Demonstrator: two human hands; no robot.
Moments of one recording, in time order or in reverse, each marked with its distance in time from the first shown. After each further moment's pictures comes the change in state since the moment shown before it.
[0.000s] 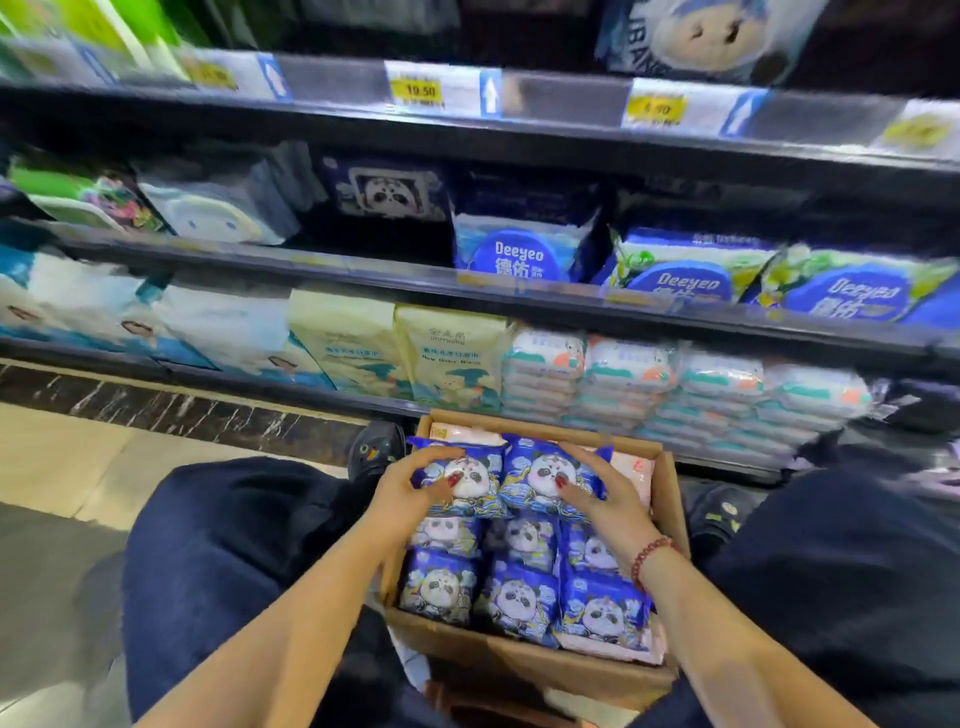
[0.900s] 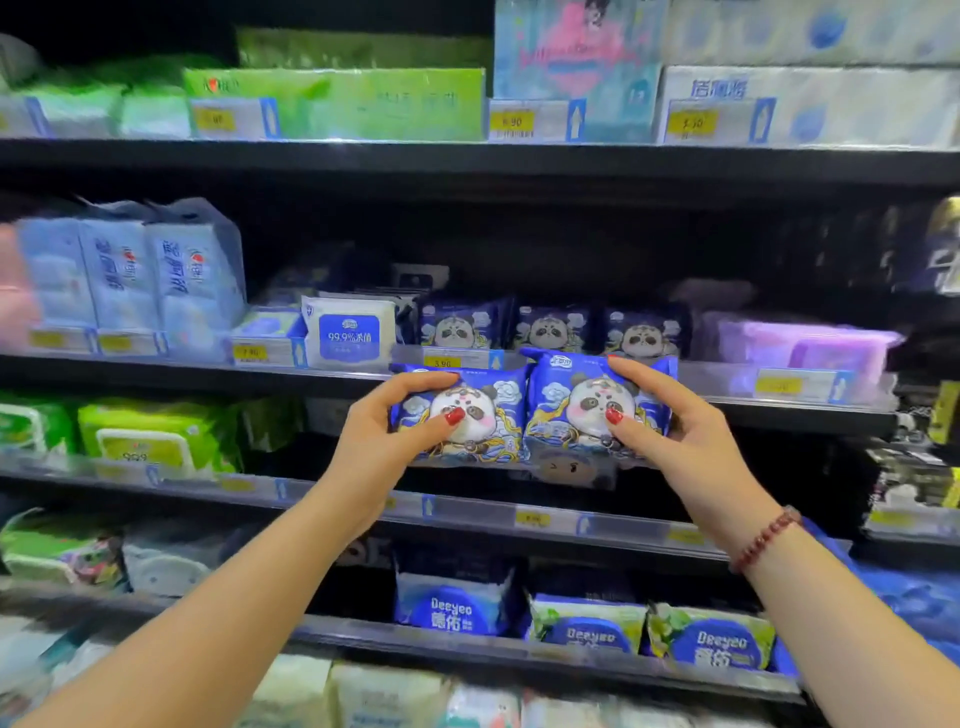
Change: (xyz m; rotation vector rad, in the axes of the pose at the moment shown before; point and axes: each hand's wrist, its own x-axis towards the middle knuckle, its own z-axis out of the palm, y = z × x) left_hand -0.011 0.406 -0.058 -0.351 0.068 0.875; right_hand -0.058 -0.395 -0.125 -0.028 0.235 -0.922
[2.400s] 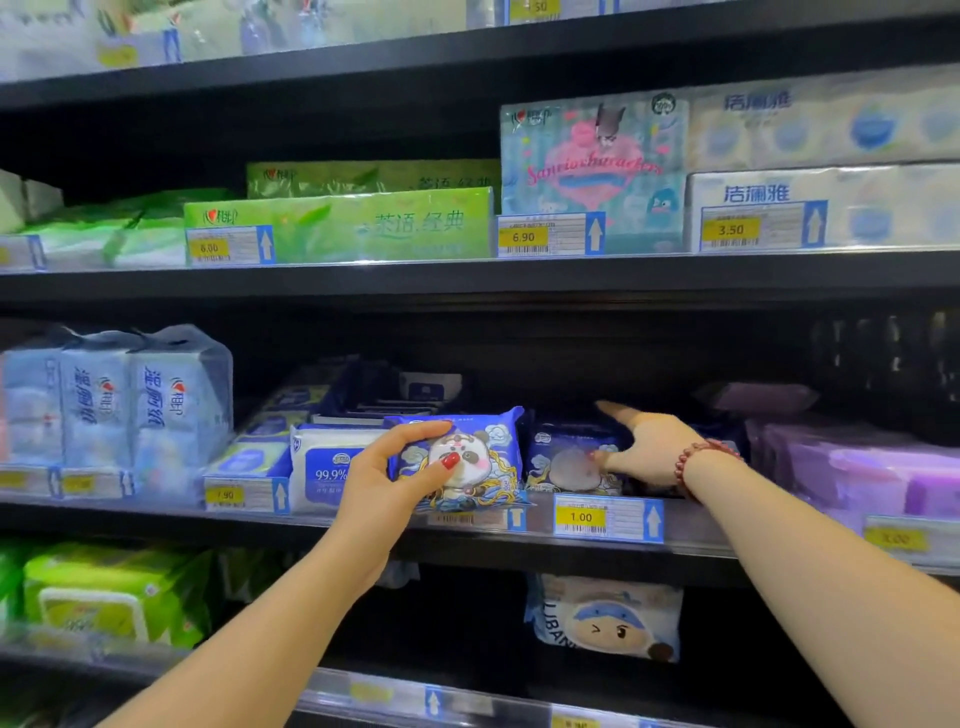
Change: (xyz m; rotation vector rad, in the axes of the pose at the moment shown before) left_hand 0.119 -0.007 -0.008 0.103 0.160 0.000; right_hand 0.212 0.033 -0.006 -1.104 -0.233 0.200
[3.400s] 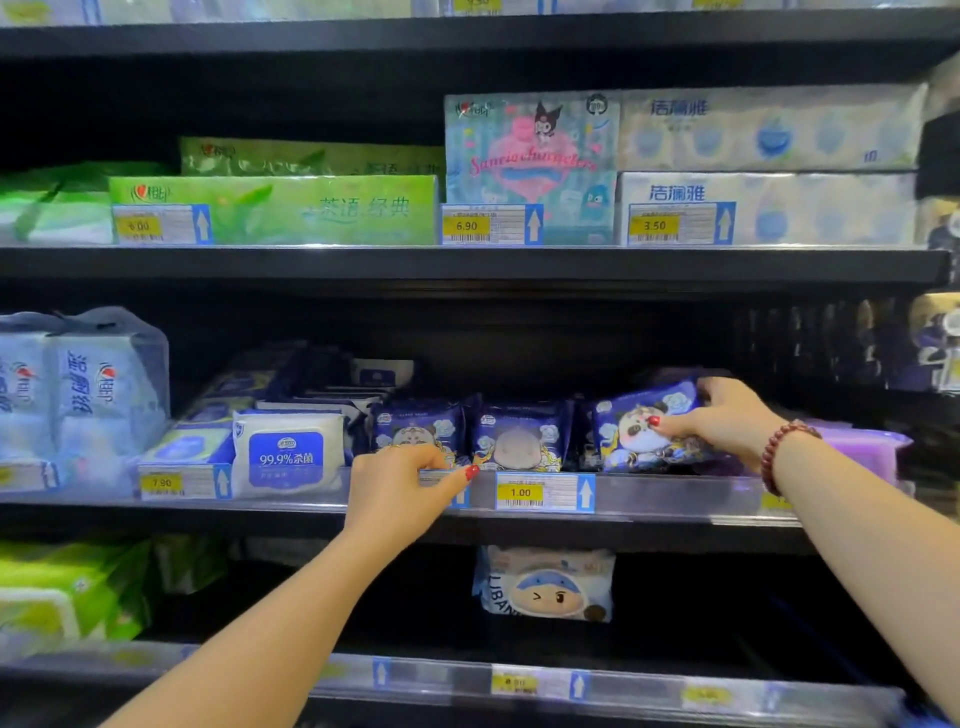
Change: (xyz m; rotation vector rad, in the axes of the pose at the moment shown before) left_hand 0.010 -0.034 0.044 0.924 -0.015 0.196; right_hand -0.058 0.077 -0.051 0.620 0.245 0.303
